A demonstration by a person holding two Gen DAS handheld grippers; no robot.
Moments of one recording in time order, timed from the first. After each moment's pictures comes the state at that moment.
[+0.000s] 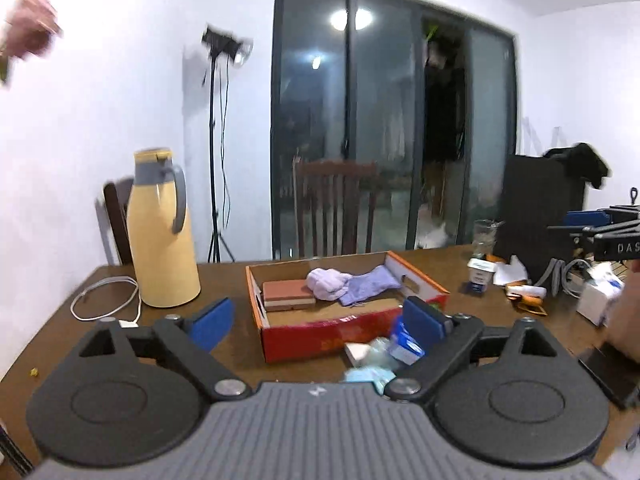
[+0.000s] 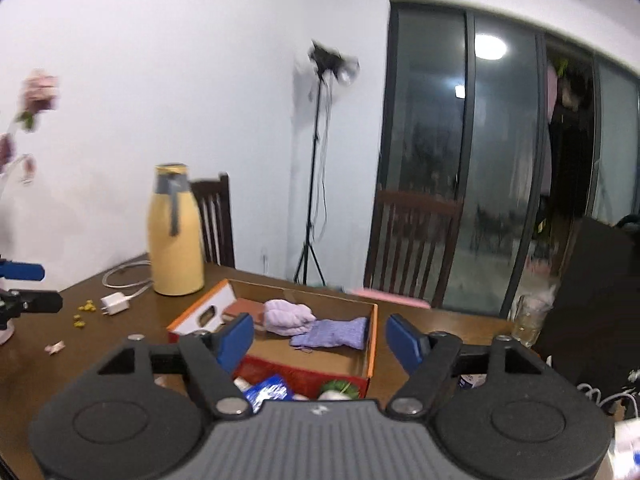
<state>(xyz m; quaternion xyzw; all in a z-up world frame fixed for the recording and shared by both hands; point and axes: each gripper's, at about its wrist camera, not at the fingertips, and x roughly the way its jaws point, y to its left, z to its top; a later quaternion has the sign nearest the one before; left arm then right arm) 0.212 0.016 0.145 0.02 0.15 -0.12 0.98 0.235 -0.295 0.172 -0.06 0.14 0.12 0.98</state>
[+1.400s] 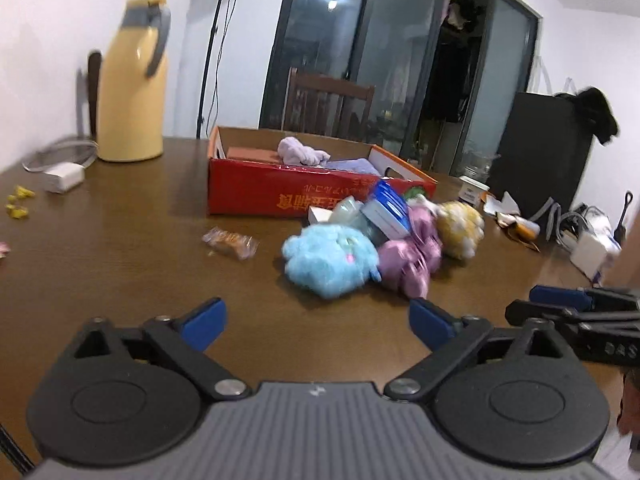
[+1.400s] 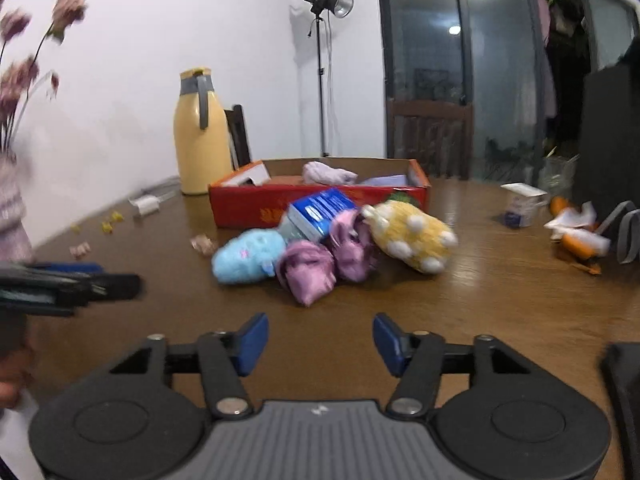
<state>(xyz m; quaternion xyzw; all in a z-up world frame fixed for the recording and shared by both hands) 0.259 -0.013 0.000 -0.07 0.26 -0.14 0.95 0.222 -0.275 0.010 0.01 0.25 0.14 0.96</state>
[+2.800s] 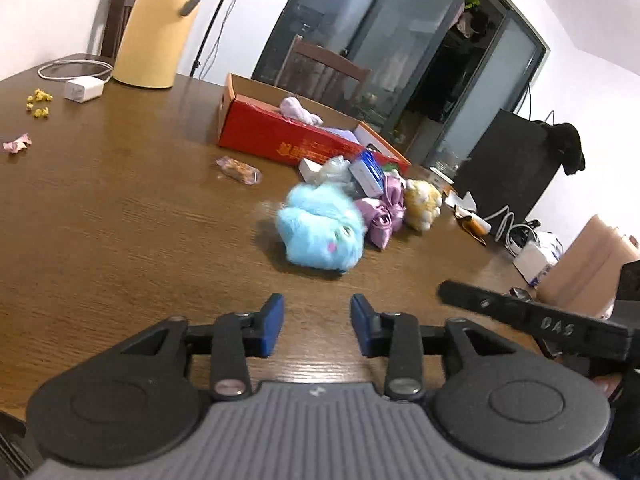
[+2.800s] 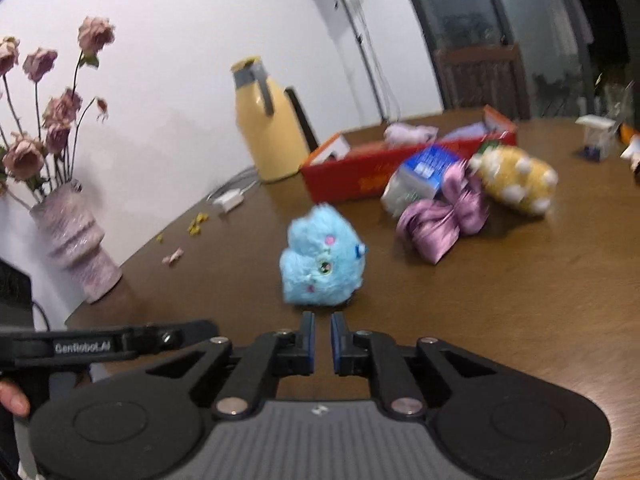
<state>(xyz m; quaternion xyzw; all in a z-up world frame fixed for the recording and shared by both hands) 0.178 0.043 -0.001 -0.16 0.31 -0.19 0.92 0.177 -0.234 0.014 0.10 0.28 0.21 0.93</state>
